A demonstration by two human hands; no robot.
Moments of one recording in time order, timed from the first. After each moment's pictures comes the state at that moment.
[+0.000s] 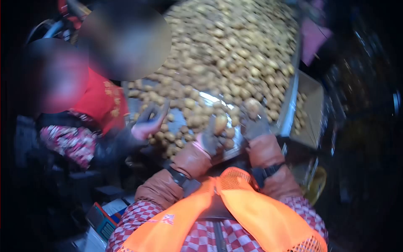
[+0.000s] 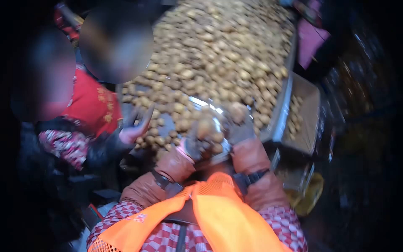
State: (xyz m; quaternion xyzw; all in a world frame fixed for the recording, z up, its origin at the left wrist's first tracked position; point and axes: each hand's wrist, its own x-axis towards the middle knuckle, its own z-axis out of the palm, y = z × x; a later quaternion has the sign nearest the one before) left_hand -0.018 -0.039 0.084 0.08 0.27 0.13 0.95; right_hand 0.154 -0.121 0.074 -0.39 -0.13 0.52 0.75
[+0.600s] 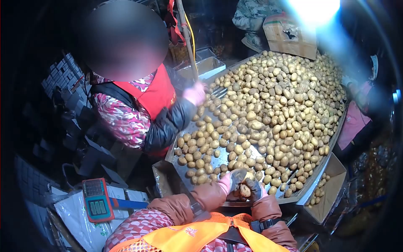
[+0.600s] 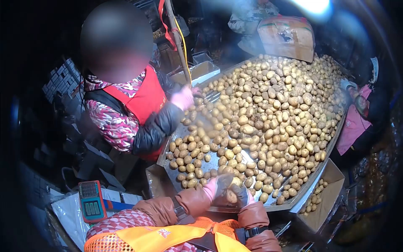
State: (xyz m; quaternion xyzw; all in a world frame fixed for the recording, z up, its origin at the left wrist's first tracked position) left_hand -0.075 -0.010 0.028 0.45 0.42 0.19 0.77; right_hand 0.081 -0.103 0.026 -0.34 -0.07 0.78 0.52
